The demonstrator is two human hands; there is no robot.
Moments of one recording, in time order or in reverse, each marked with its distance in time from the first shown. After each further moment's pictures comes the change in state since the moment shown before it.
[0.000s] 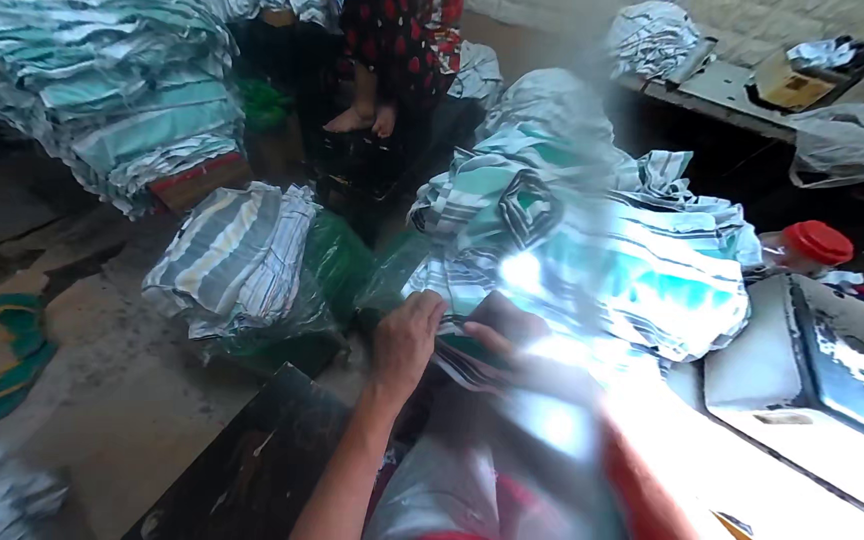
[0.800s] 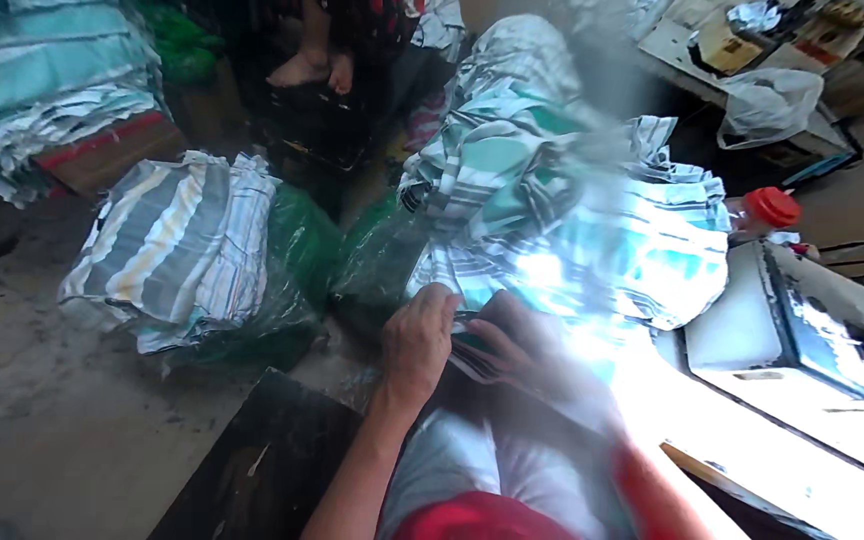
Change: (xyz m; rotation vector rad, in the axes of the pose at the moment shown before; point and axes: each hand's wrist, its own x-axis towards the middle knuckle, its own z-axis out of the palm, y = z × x) left_hand 0.001 0.006 0.001 -0.110 -0.004 -0.064; right_hand -0.015 -0.009 0.019 -0.300 0.189 -0.013
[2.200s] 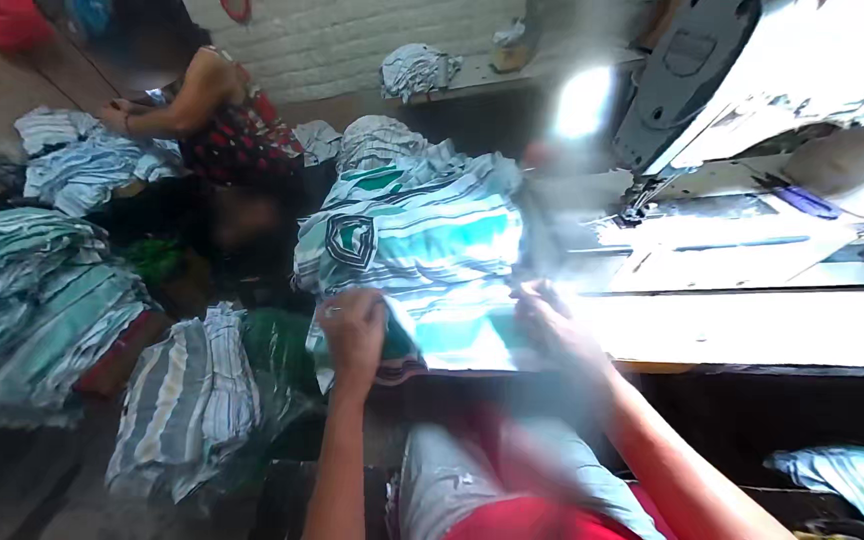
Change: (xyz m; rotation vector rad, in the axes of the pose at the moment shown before) left_hand 0.049 0.040 0.011 0.064 -0.295 0.263; right_hand -0.133 0.082 -0.046 0.910 0.736 0.372
